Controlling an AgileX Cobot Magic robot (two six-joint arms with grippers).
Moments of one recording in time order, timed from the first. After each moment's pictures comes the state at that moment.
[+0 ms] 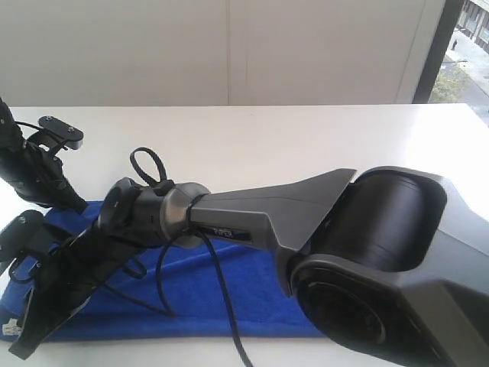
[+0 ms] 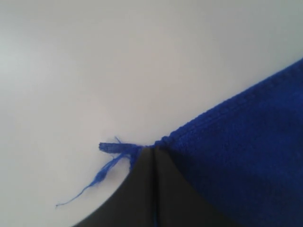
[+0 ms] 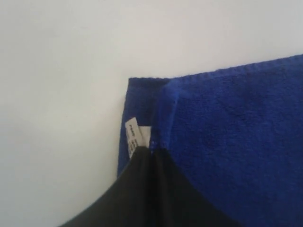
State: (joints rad) left arm -0.07 2.00 -1.25 -0.16 0.48 0.63; right arm 0.83 2.43 -1.85 0.96 0.68 -1.13
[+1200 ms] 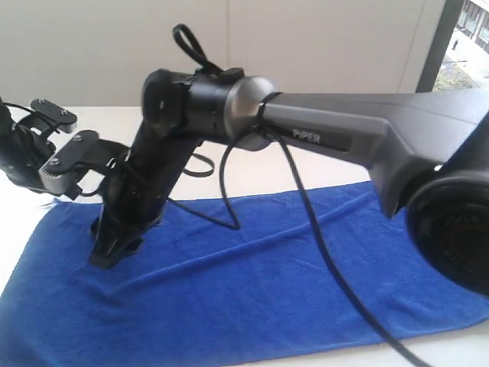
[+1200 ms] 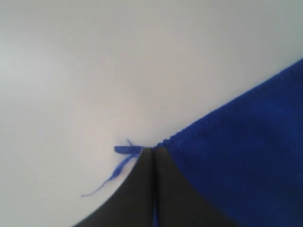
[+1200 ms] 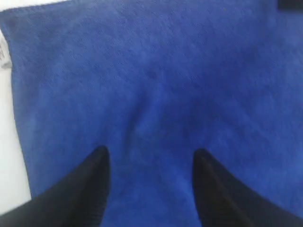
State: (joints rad) left arm -0.07 1.91 -1.26 -0.16 0.54 0.63; right arm 0.69 2.20 -1.85 0.44 0.96 -0.73
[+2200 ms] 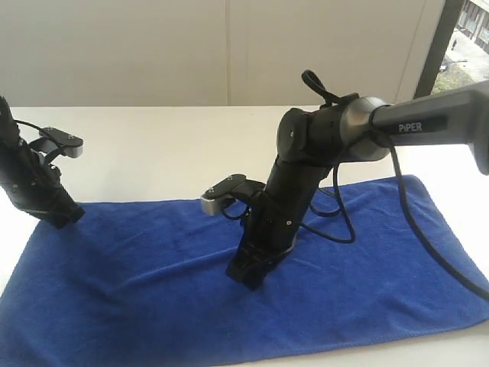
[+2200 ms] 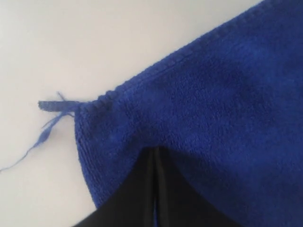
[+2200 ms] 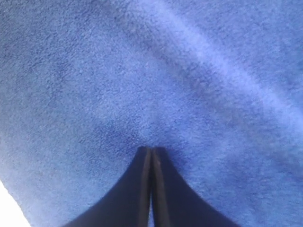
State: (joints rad) left arm -0.07 2.00 -1.27 -0.19 0.70 0.62; right arm 0.40 2.11 -1.40 0.43 0.96 -0.70
